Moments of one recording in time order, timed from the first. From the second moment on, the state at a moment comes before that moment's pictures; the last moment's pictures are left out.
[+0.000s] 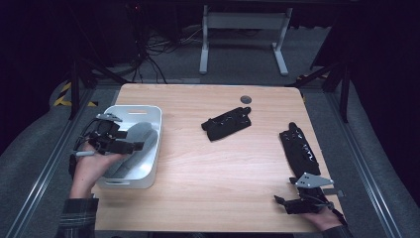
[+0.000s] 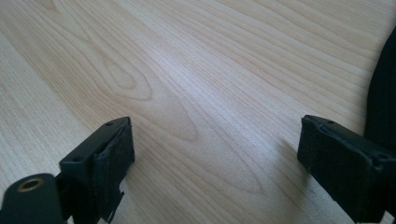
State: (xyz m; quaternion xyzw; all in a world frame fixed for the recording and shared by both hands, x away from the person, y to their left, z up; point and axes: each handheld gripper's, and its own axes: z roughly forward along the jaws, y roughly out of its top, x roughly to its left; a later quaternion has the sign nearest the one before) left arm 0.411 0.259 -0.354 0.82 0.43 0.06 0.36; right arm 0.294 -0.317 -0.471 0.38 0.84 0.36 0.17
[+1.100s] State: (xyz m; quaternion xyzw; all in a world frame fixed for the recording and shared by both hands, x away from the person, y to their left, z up) left arm 0.382 0.097 -0.408 0.88 0.29 0.03 0.39; right arm 0.297 -0.319 -0.471 0.37 0.84 0.36 0.18
